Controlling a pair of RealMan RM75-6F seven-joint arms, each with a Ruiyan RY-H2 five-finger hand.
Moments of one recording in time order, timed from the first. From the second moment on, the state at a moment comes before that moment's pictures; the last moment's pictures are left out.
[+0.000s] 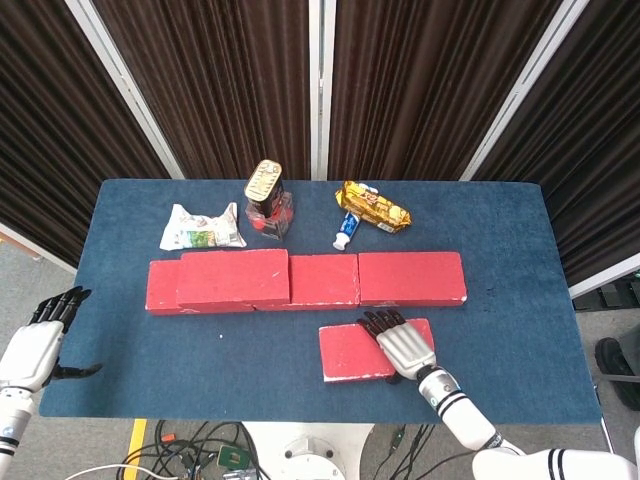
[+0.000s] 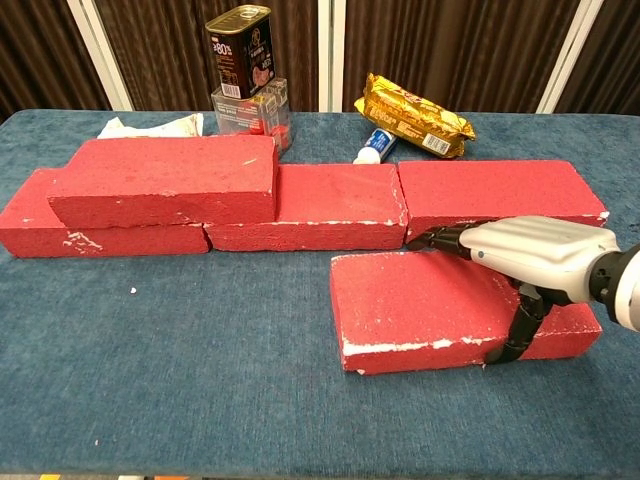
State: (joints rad) left arm -0.22 -0.91 0.06 -1.91 1.31 1.29 -0.02; right arm 0.60 -1.48 0.04 -1.79 -1.01 0.91 -0.65
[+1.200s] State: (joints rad) left arm -0.19 -0.89 0.03 -1.92 1.33 1.25 -0.03; right arm 0.65 -1.34 0.12 -1.91 -1.14 1.00 -0.49
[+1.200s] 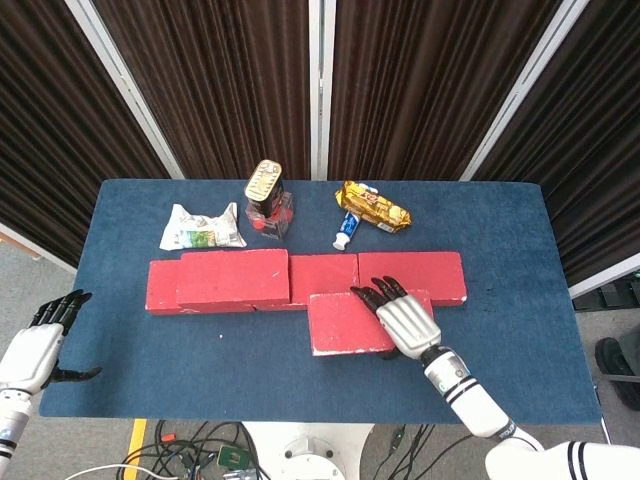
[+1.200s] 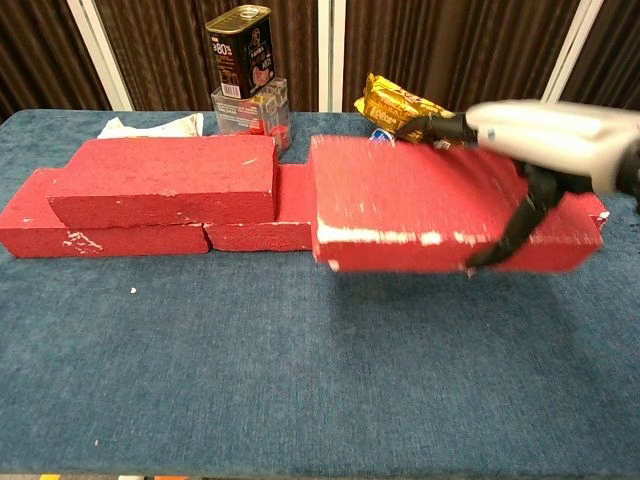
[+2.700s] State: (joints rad) left arm -0.22 -0.90 0.00 -1.85 1.31 1.14 -0.15; right arm 1.02 -1.55 0.19 -1.44 -0.76 0.78 -0.50
